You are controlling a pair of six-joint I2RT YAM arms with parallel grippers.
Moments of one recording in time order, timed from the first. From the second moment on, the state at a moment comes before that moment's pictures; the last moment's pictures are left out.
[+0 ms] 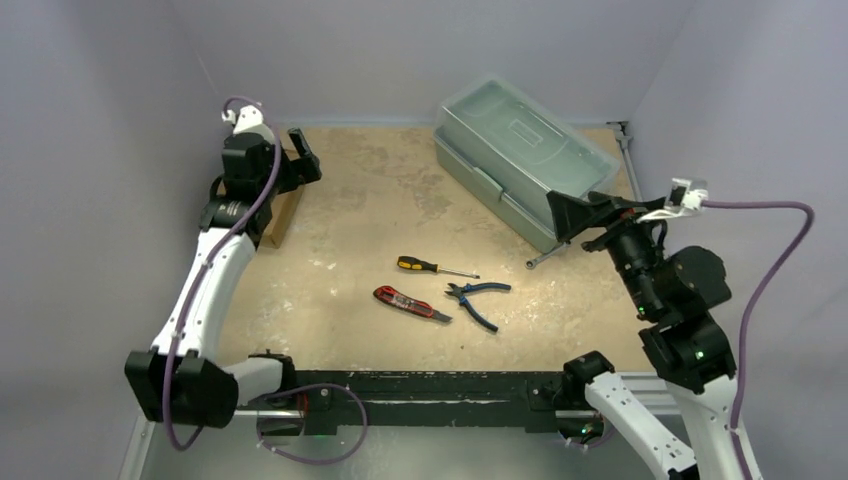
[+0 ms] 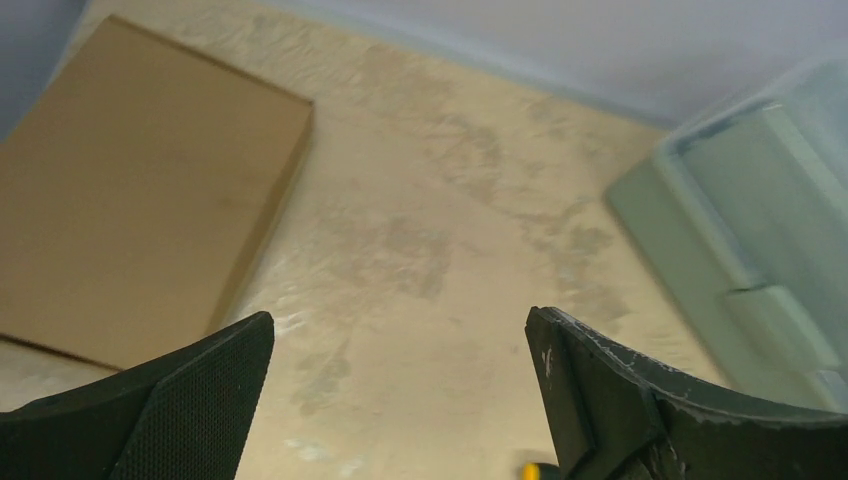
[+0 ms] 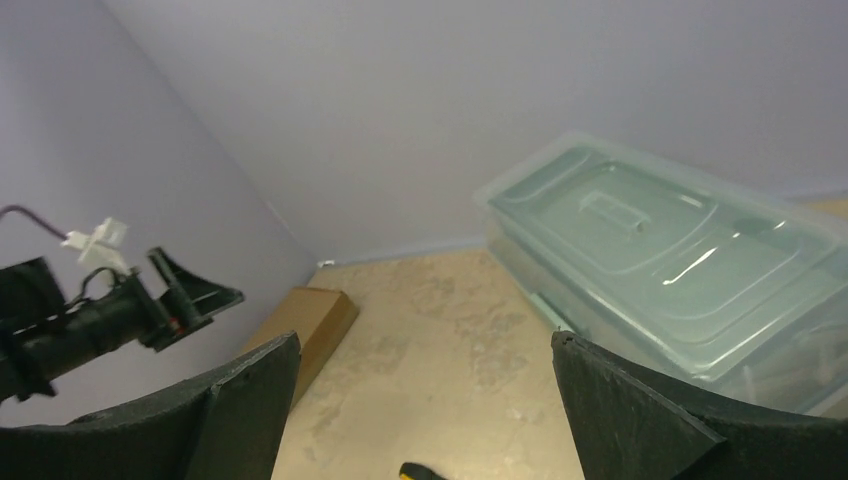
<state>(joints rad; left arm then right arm) -0.08 1.16 1.17 -0.35 -0.05 -0.38 0.38 0.56 1.11 -0.40 0.11 0.44</state>
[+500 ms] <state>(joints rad) -0.05 1.80 1.54 -0.47 -0.39 -0.23 0.38 0.76 1.03 -0.28 -0.25 0.53</state>
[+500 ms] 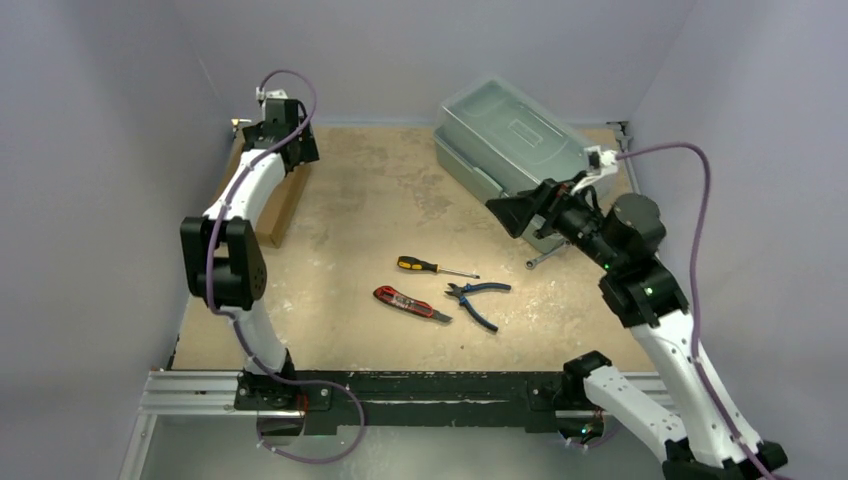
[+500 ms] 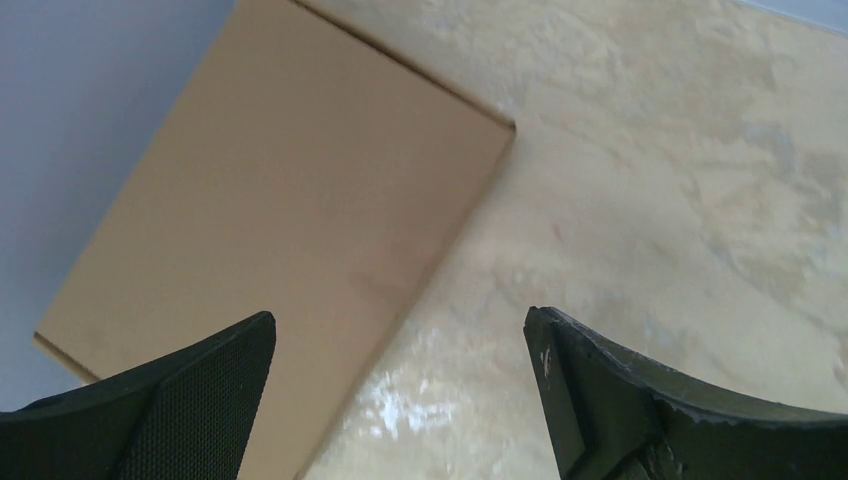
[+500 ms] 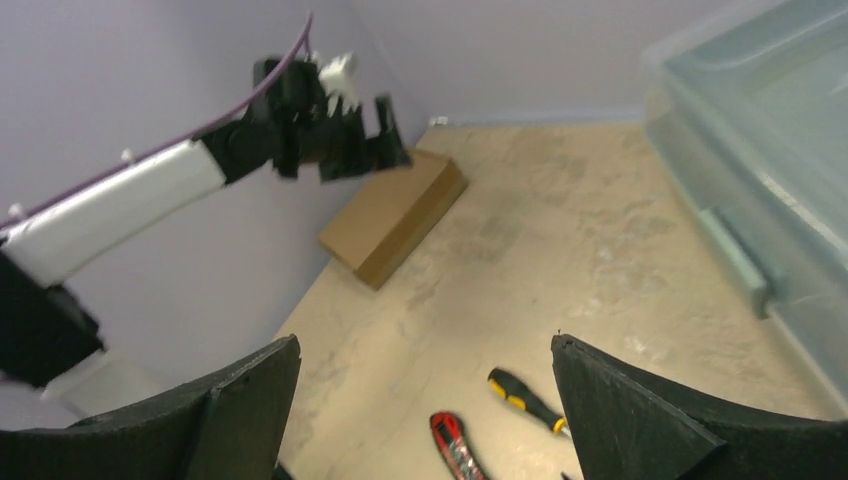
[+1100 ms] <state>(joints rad) 0.07 2.29 2.06 -0.43 -0.82 -0.12 0.43 0.91 1.03 -0.31 -0.41 0.56</state>
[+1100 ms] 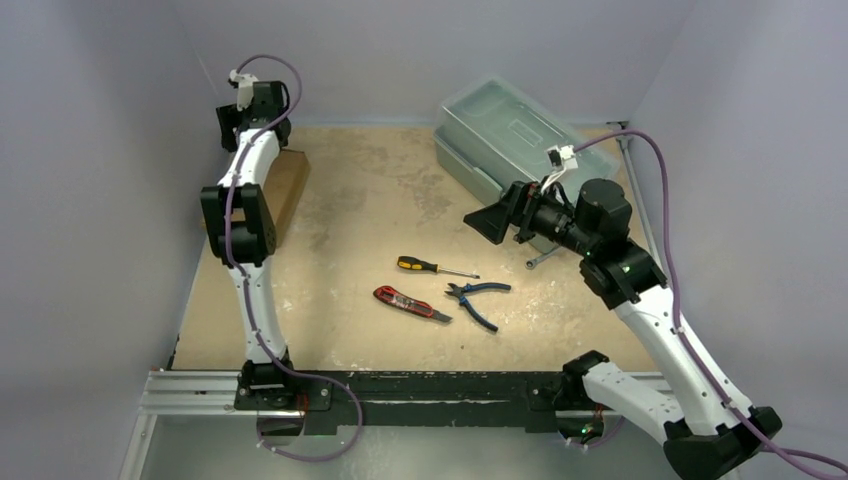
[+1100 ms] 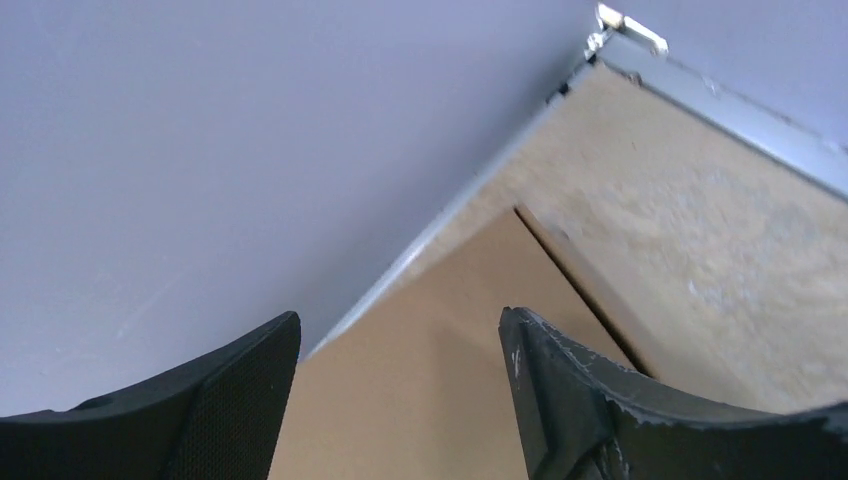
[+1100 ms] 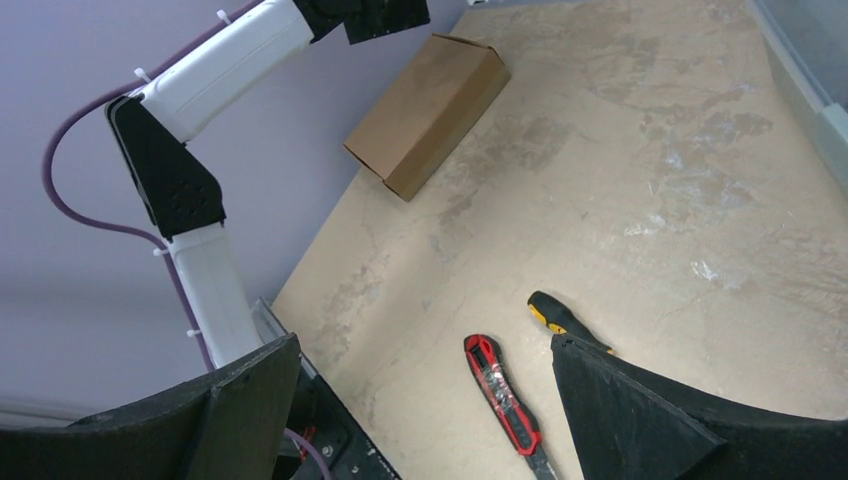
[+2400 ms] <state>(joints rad) 0.22 2.51 2.13 -0.19 -0.69 0.10 0.43 0.93 1.08 -0.42 -0.44 0.56</state>
